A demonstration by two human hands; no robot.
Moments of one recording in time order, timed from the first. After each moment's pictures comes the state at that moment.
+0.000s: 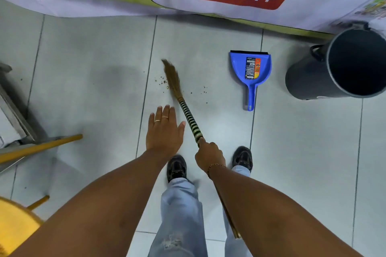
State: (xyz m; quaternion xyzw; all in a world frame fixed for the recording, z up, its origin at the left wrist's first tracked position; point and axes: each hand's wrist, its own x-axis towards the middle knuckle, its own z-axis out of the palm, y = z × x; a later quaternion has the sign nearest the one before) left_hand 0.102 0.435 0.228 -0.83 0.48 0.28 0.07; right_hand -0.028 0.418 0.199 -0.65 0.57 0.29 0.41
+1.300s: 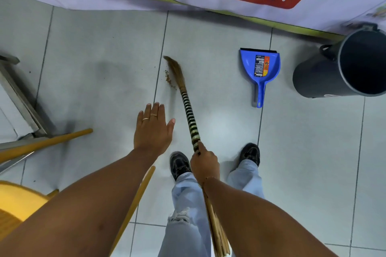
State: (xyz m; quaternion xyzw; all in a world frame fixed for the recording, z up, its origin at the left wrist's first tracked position) left_hand 0.180 0.491 0.239 -0.83 0.47 0.28 0.07; right_hand 0.028 0.493 0.210 -0.57 0.66 0.19 0.45
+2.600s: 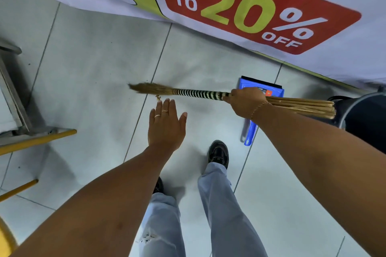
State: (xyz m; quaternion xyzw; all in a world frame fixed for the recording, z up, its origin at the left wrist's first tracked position) left_hand 0.119 0.275 0.207 -0.89 0.35 0.28 0.03; right_hand 0.004 0.079 0.176 -0.92 0.15 0.36 0.04
